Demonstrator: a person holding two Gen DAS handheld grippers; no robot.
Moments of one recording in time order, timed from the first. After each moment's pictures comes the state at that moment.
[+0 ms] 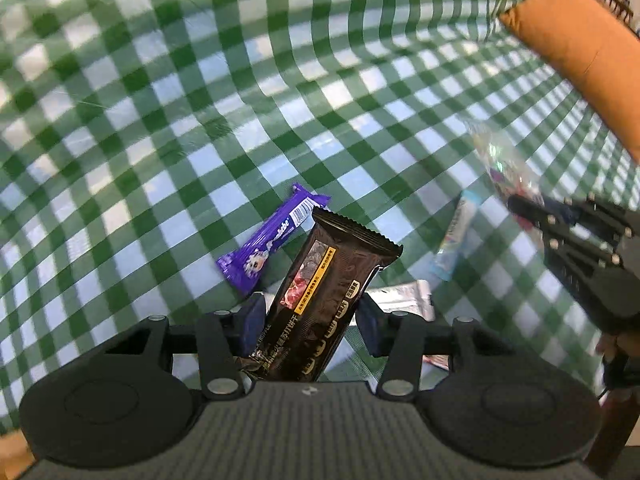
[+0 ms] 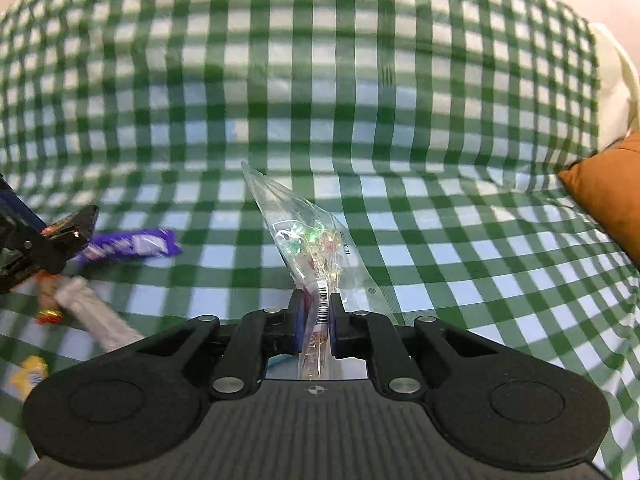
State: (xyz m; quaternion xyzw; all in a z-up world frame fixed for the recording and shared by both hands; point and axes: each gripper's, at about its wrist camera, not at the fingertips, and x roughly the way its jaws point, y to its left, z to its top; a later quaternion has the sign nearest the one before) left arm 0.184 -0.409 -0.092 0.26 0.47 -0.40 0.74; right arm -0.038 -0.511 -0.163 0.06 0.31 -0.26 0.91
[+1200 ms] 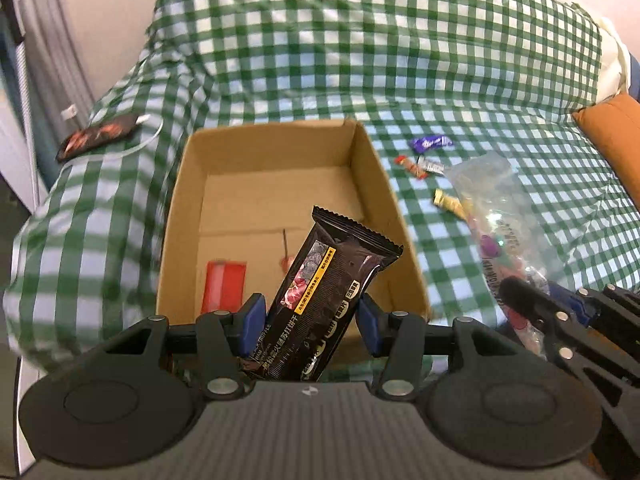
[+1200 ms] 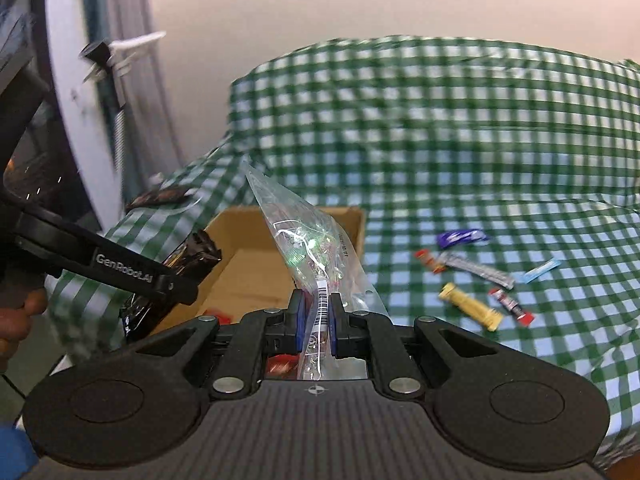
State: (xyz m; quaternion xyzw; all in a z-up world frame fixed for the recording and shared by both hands) left arm -0.060 0.005 0.053 0.13 0.44 -0.21 0.86; right arm -0.196 -0.112 0.028 0.10 0.27 -0.07 0.95
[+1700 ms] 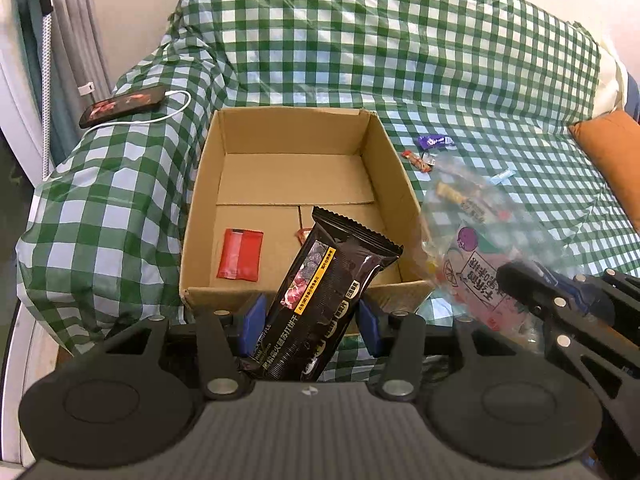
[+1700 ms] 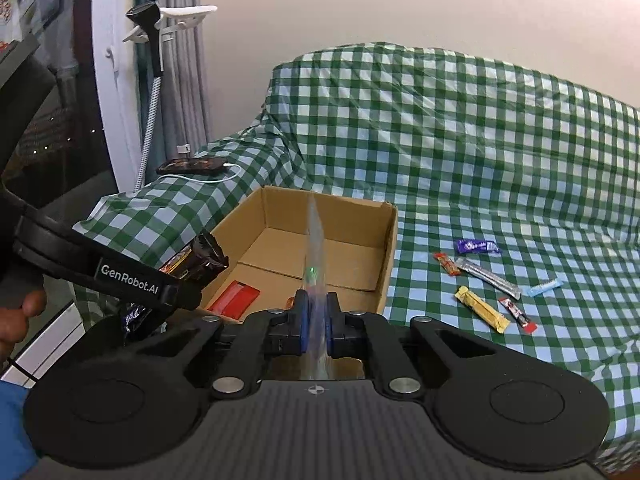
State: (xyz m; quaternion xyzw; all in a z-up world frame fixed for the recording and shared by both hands) left arm -0.091 0.059 0.048 0.10 0.44 -0.21 0.87; right arm -0.212 -0.051 0.039 0.04 0.28 -0.05 0.96
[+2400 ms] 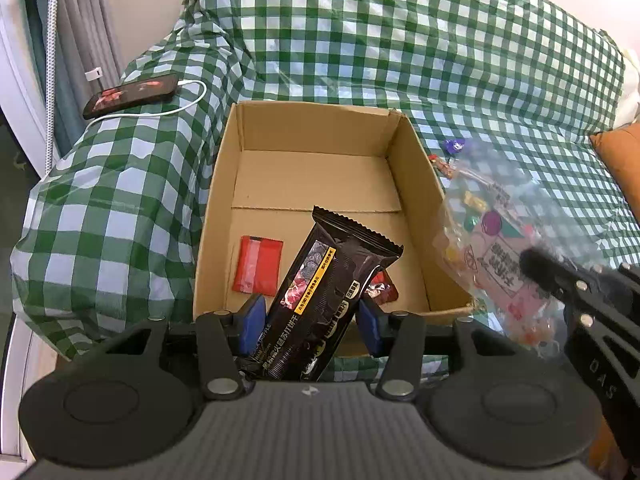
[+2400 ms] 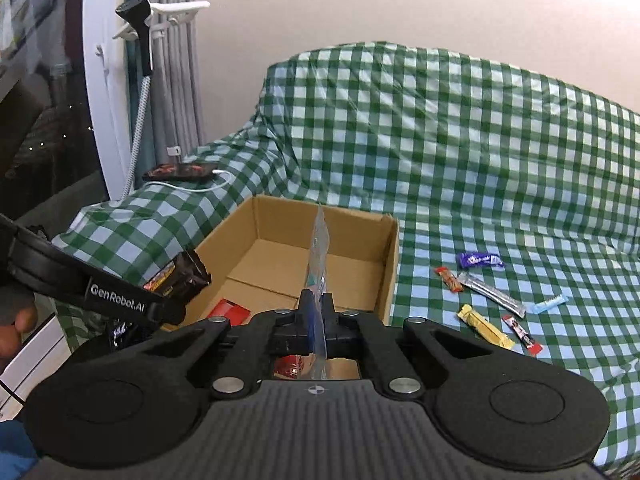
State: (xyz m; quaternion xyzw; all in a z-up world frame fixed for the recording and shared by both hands) left arm -0.037 0.056 0.035 0.09 0.46 -0.19 0.86; right arm -0.165 -0.064 0.034 0.03 0.29 -0.06 0.95
